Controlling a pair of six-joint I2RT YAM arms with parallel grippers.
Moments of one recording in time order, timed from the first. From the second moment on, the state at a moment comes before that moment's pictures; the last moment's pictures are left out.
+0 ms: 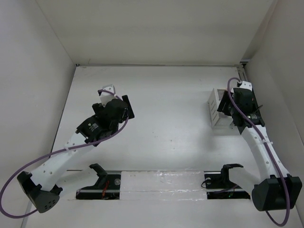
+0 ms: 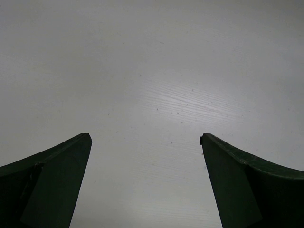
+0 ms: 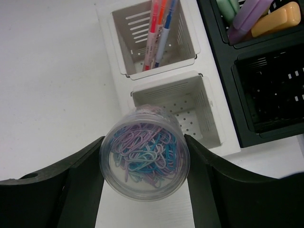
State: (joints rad) left arm -0.74 0.96 1.04 -0.77 -0.67 -0.70; right arm 0.05 1.02 0.90 -0.49 0.21 0.27
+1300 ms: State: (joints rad) left arm -0.74 0.94 1.02 -0.77 -0.67 -0.69; right arm -0.06 1.06 0.88 -0.41 0.17 0.29
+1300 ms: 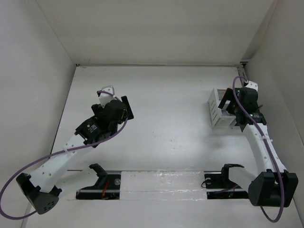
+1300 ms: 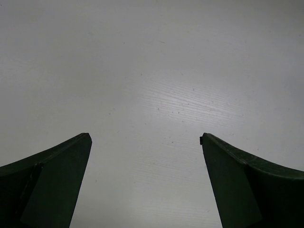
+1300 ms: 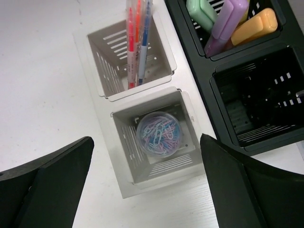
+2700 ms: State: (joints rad) left arm -0.73 0.55 1.39 -1.15 -0.80 -0.74; right arm 0.68 0.49 1.35 -1.10 0.60 0.36
